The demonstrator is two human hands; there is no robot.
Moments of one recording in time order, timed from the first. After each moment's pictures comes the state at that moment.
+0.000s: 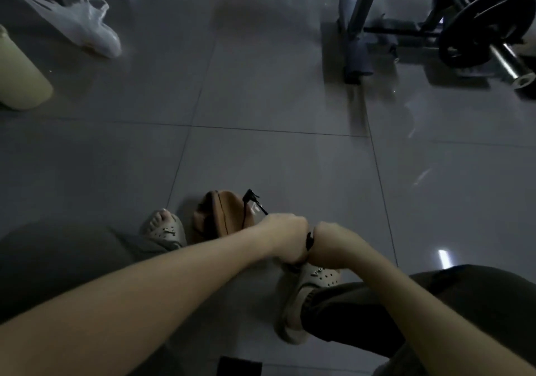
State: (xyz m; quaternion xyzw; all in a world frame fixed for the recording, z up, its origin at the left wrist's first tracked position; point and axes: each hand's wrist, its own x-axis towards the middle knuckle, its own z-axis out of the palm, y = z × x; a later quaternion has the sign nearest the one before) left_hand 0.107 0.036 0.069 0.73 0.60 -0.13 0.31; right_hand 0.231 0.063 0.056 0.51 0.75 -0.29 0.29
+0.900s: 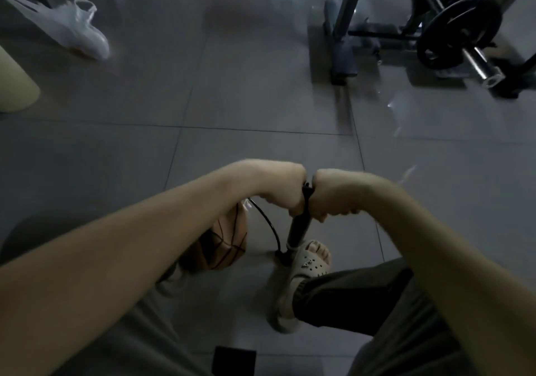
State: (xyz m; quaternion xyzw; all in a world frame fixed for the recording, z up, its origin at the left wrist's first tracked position) left_hand 0.093 0.076 0.160 0.70 0.58 -0.12 0.39; right_hand 0.223 0.100 0.164 0.52 0.74 -0.31 0.29
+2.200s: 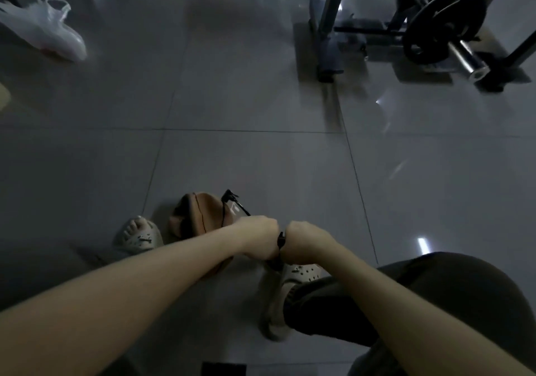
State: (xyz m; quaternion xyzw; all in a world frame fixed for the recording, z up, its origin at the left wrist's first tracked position) left_hand 0.107 0.043 0.046 0.73 0.57 -0.20 0.31; right_hand 0.231 0.064 0.039 0.53 0.73 -0.33 0.28
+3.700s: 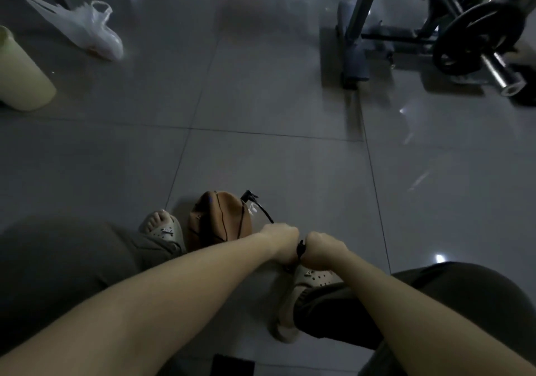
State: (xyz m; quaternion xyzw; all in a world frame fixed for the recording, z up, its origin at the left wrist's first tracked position) left_hand 0.118 0.041 0.009 0.70 0.60 -0.18 0.36; right_hand 0.239 0.064 0.019 0.53 0.72 -0.33 0.31
